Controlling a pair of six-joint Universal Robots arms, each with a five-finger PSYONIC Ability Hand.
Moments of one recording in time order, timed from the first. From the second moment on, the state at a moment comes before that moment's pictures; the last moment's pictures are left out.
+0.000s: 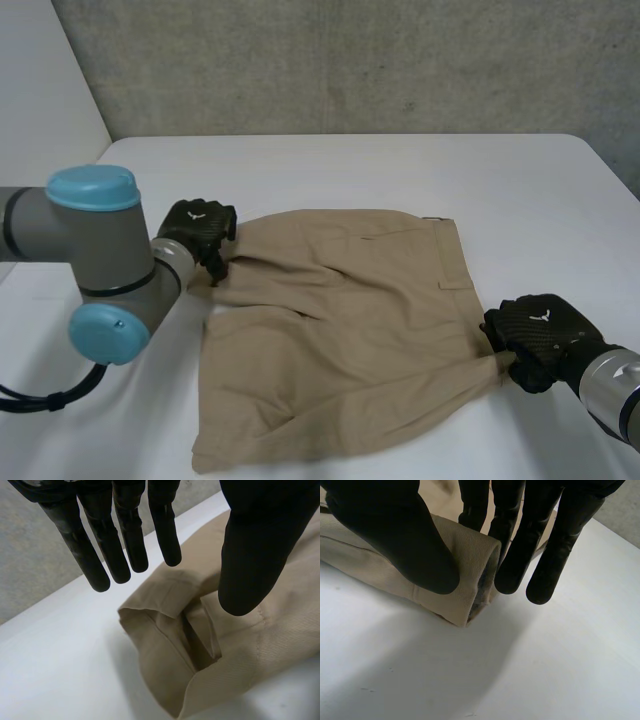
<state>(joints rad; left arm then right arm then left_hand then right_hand) 4.32 -2.22 -1.31 3.20 -1.57 3.41 1.64 -1.48 2.06 0.01 1.19 2.59 0.64 0.63 0.63 0.63 0.46 0.96 1.18 1.18 1.19 0.99</state>
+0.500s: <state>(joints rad) 4.30 -2.32 -1.23 3.19 -1.52 3.41 1.64 -1.48 2.06 0.01 1.19 2.58 0.75 0.75 0.75 0.75 0.57 0.96 1.18 1.18 1.19 0.99</state>
